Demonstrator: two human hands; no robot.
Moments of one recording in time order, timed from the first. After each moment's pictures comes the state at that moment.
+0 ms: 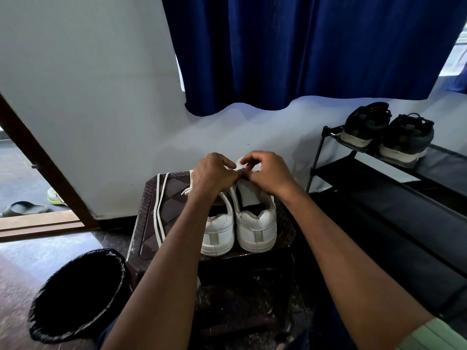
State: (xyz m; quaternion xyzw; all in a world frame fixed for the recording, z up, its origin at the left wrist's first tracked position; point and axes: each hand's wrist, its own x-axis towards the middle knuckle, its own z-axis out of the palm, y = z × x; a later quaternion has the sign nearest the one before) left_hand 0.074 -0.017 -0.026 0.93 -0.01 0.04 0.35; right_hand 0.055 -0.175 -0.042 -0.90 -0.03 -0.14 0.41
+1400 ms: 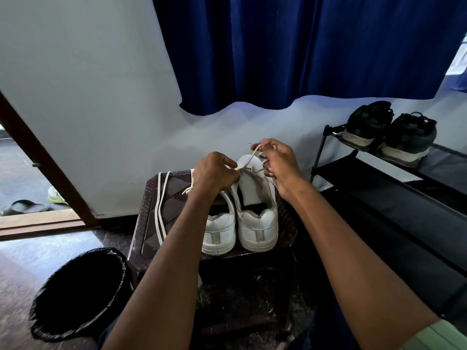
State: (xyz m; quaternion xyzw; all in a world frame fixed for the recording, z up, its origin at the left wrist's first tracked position) left_hand 0.073 -0.014 -0.023 0.94 -0.03 0.03 0.34; right_hand 0.054 -0.173 -0.029 -0.69 0.06 -0.14 0.71
